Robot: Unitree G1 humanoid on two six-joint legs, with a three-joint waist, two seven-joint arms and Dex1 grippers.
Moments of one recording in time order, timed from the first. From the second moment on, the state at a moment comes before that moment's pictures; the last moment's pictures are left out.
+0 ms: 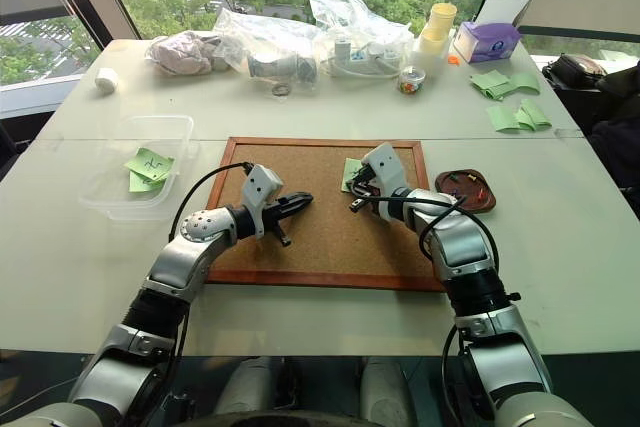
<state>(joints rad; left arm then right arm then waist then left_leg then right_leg) -0.41 0.27 -0.18 0.15 -0.16 0.28 -0.70 -0.51 -0.39 0.13 0.09 0.21 0.62 0.57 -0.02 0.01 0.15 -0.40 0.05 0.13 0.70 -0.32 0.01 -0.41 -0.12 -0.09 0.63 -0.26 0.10</state>
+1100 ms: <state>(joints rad) -0.69 0.10 0.20 0.20 -0.66 0.91 -0.58 -0.46 -0.57 0.09 -0.50 0.38 0.83 0.69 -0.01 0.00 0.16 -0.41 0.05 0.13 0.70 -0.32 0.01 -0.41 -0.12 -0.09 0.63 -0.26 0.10</state>
